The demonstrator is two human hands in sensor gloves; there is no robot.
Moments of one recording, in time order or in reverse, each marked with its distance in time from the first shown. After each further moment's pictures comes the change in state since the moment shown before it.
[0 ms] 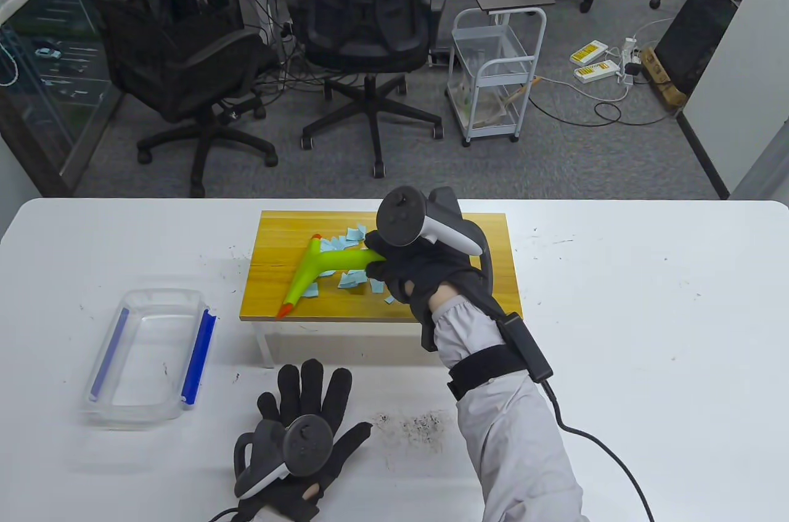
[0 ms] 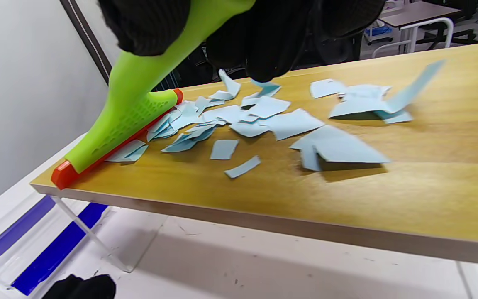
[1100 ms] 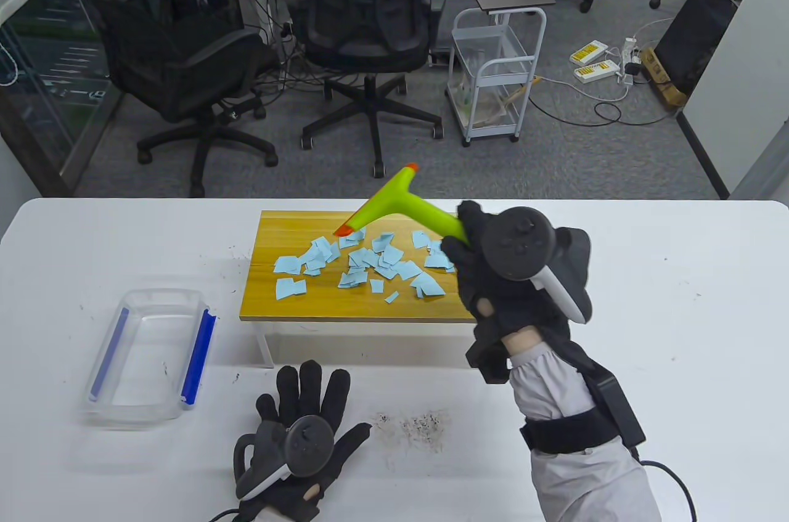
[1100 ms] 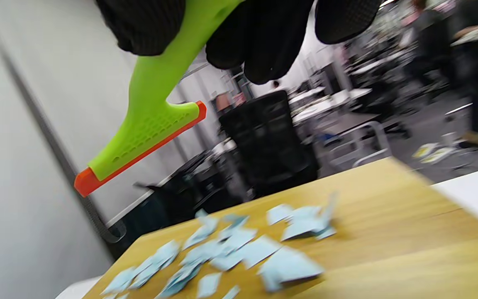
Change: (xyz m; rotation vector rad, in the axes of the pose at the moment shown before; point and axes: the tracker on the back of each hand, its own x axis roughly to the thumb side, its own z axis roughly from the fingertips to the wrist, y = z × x) left_hand 0.000 -0.002 0.000 0.000 0.018 -0.018; right_hand -0.017 -0.032 0.099 -0.434 0.005 -0.174
